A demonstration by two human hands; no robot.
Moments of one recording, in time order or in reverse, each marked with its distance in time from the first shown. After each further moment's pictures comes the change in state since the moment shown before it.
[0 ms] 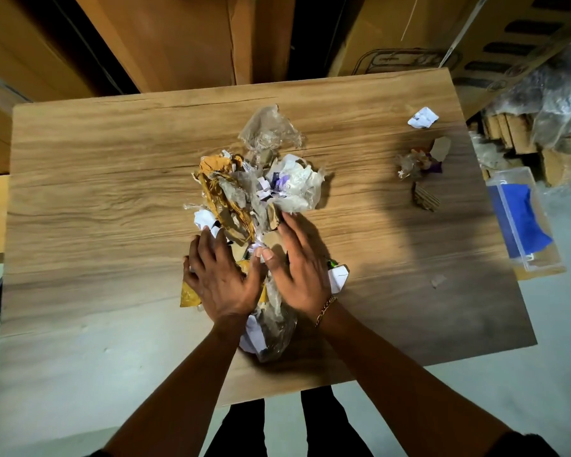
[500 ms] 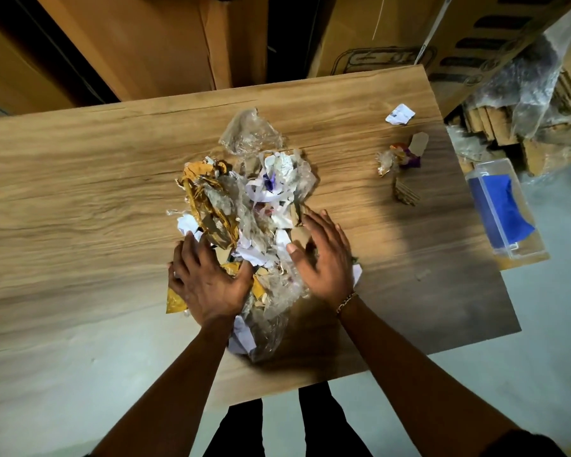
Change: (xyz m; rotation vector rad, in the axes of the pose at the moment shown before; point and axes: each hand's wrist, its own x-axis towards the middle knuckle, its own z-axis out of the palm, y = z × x) left_hand 0.001 0.005 -0.004 0.061 -0.013 -0.023; right_hand -0.001 0.062 -0.034 -0.068 0.043 0.103
